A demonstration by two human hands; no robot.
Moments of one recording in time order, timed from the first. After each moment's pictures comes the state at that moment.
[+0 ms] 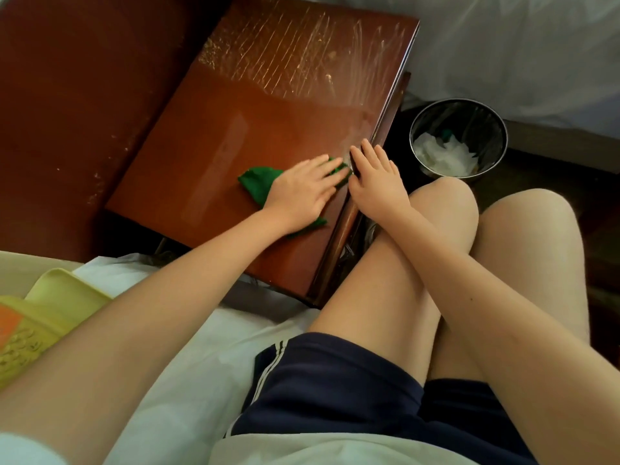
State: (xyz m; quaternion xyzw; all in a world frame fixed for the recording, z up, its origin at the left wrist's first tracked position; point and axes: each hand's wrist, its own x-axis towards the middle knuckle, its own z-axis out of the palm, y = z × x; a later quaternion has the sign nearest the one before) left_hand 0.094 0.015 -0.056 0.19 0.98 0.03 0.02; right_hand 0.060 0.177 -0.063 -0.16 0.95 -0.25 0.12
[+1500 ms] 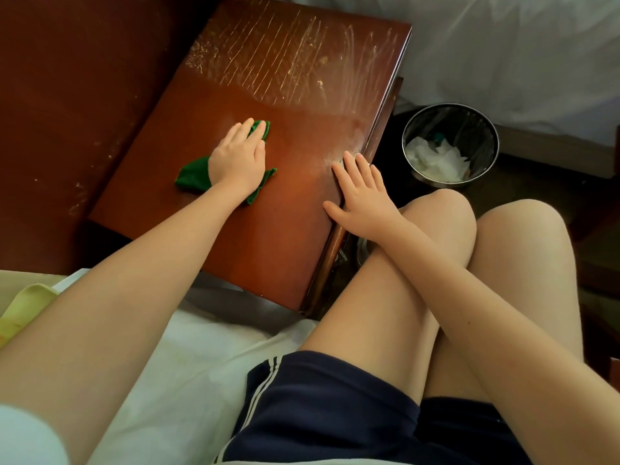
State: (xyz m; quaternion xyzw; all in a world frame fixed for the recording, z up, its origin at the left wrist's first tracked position) left_hand 0.041 -0.054 -0.057 -0.11 0.99 0.02 0.02; right_hand 0.063 0.178 -0.059 -0.26 0.94 -0.18 0.15
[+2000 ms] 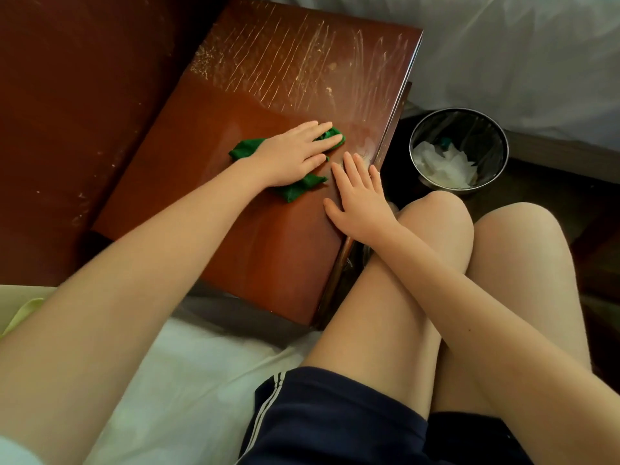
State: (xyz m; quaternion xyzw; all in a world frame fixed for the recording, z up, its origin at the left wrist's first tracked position) left_hand -0.004 -0.026 -0.041 0.19 0.97 0.03 0.14; right_hand 0.054 0.150 -0.062 -0.23 0.95 -0.19 0.12
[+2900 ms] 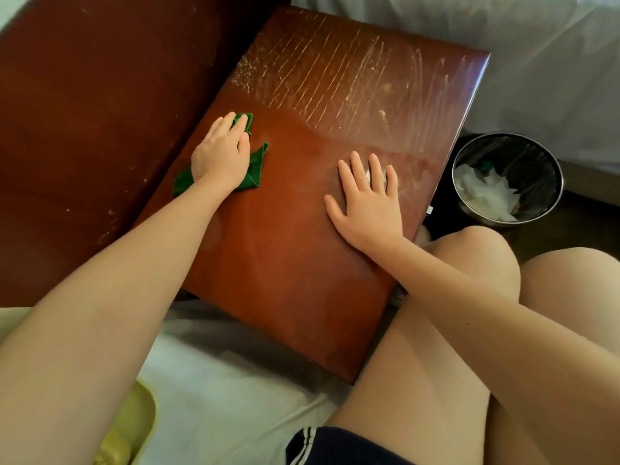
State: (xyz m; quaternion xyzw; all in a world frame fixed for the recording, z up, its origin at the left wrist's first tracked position) left_hand -0.005 -0.168 -0.052 -0.19 0.98 0.03 0.01; right_hand 0.019 0.075 -0.070 -0.22 0.96 -0.14 0.06
